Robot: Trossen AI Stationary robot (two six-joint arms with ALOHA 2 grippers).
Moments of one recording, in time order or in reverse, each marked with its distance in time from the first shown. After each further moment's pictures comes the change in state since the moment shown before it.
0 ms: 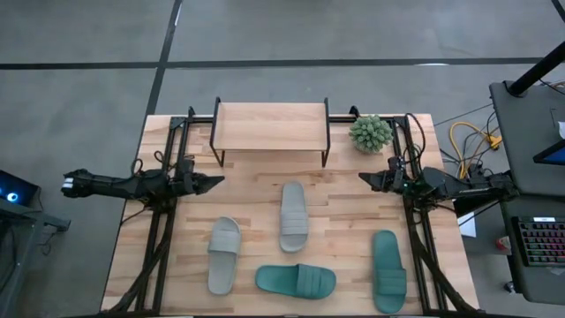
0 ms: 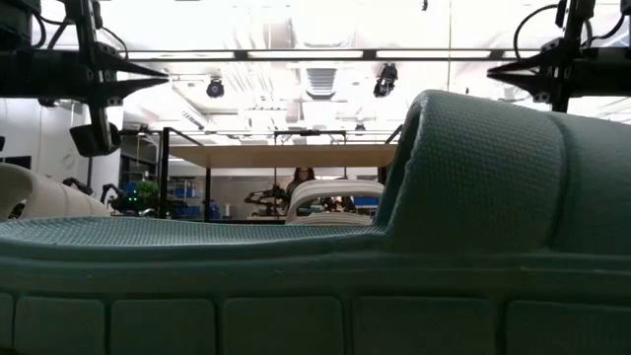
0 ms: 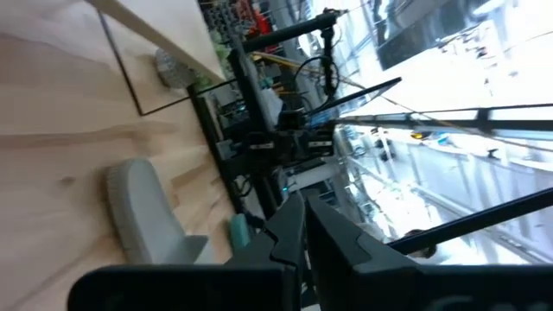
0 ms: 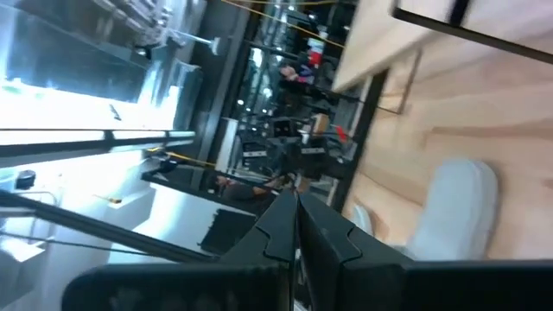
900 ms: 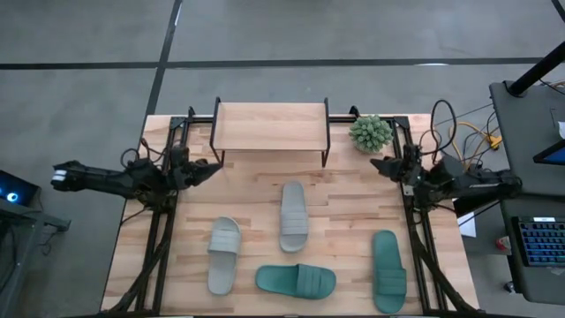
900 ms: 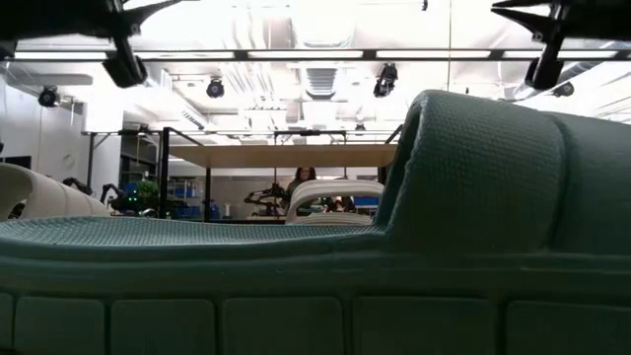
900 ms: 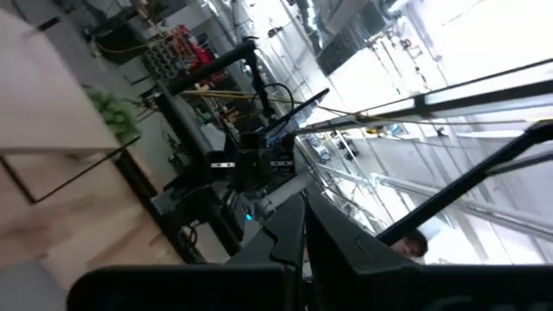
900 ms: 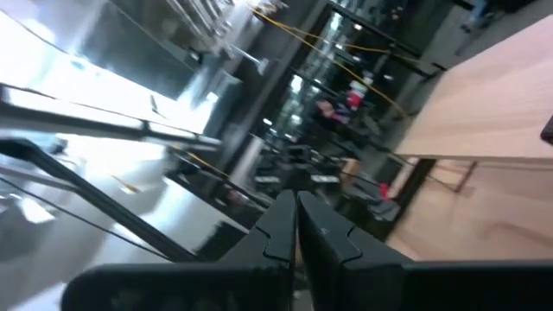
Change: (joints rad) left arm 0.000 0.276 0.242 0.222 0.031 0.249; right arm 0.000 0.107 0.234 0.008 0.007 -0.273
